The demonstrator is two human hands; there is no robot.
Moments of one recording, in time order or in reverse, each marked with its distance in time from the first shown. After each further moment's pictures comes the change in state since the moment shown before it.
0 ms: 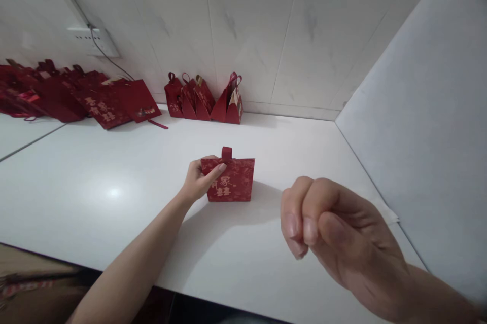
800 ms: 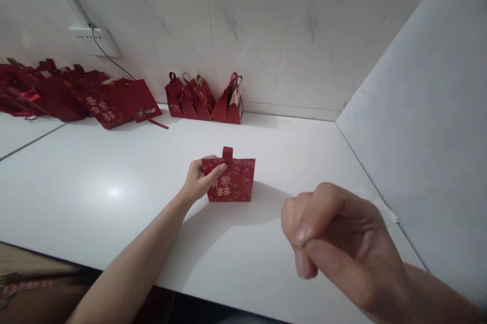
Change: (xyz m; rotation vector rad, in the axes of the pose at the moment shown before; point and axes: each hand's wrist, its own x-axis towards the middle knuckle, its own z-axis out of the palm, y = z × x) left_hand 0.001 0.000 0.002 -0.010 0.031 -0.016; right_hand 0.004 -0.008 0.013 -0.236 0.133 0.002
